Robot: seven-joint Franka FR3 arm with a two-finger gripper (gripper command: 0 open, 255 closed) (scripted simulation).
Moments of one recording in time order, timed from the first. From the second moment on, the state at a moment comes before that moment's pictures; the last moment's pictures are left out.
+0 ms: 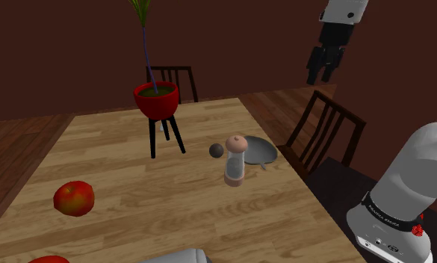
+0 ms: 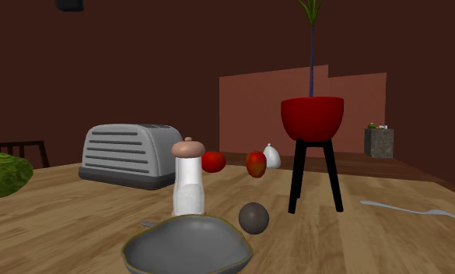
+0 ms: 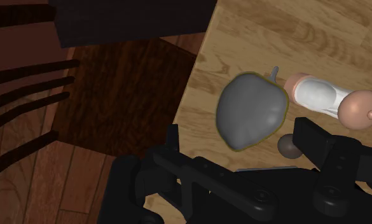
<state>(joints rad) 0.01 -0.76 -0.07 -2.36 0.08 1.60 0.02</state>
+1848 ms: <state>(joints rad) 0.18 0.01 0.12 -2.25 0.34 2.27 0.14</state>
